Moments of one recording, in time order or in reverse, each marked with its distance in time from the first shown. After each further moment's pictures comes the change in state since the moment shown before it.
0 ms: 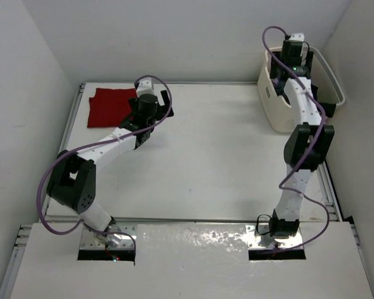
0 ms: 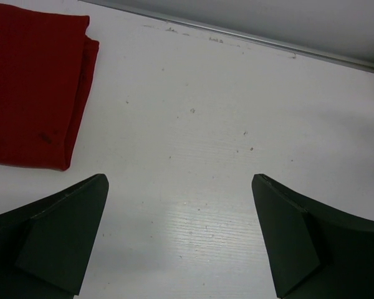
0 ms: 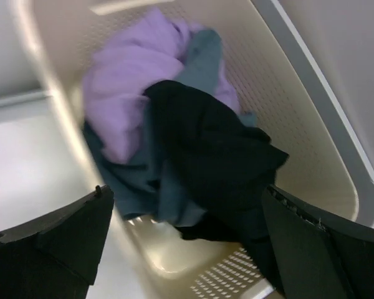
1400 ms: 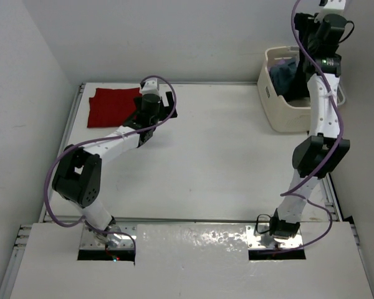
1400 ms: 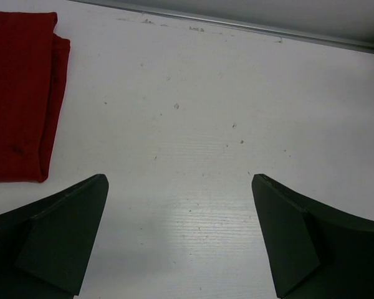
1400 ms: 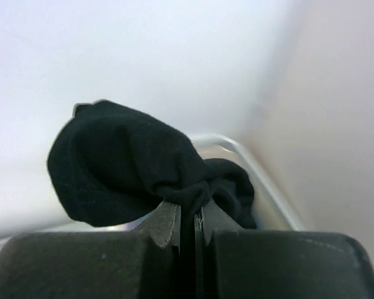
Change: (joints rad) left arm 0.001 0.065 0.021 0.046 0.078 0.041; right arm -0.109 -0.080 0.183 0.201 -0.273 -0.020
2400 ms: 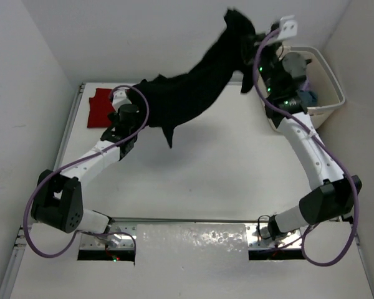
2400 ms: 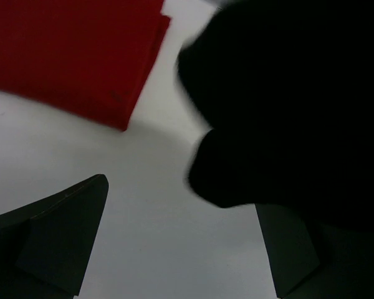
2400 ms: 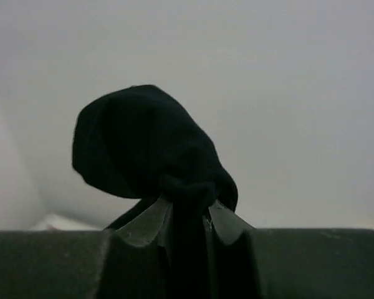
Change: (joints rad) left arm 0.113 -0.246 -0.210 -0.063 -0.066 -0.182; right arm 0.428 -0.492 -0.554 0.609 -0.322 0.216
